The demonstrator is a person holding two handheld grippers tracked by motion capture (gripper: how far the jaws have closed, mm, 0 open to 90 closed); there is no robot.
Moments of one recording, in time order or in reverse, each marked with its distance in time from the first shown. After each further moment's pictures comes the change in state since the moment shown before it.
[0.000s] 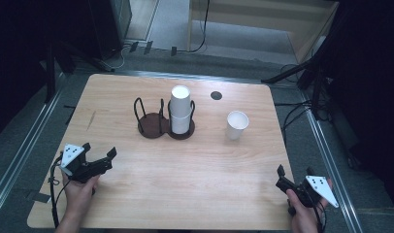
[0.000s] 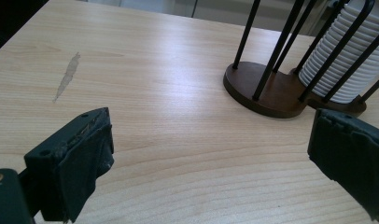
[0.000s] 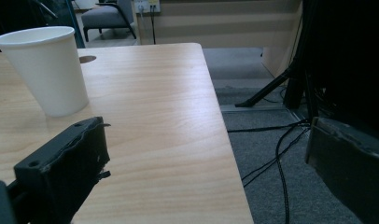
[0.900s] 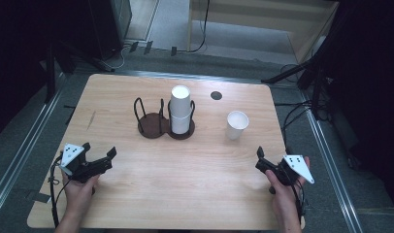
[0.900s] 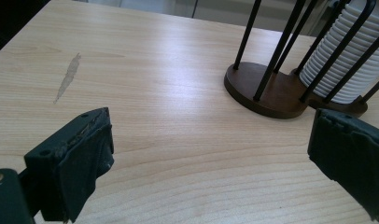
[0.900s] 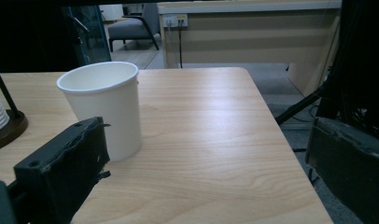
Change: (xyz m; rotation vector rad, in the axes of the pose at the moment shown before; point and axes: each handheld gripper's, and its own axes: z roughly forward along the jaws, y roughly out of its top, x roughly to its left) left arm 0.001 0.000 0.000 0.001 0.002 0.006; right arm 0.059 0.028 0.044 -0.046 0.087 -0.018
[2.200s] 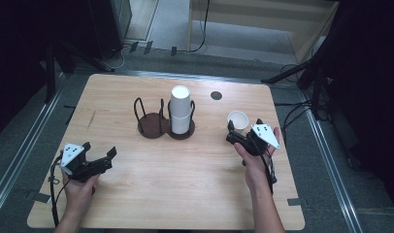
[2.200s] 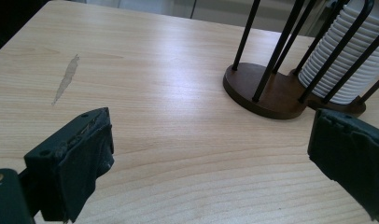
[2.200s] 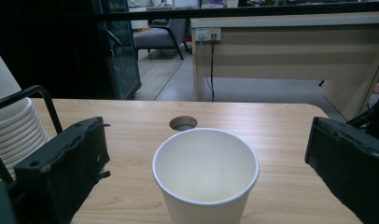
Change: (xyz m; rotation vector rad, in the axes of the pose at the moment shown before) left arm 0.001 0.001 0.001 -0.002 -0.007 -0.001; right arm 0.084 0.042 0.069 -0.026 0.093 -0.013
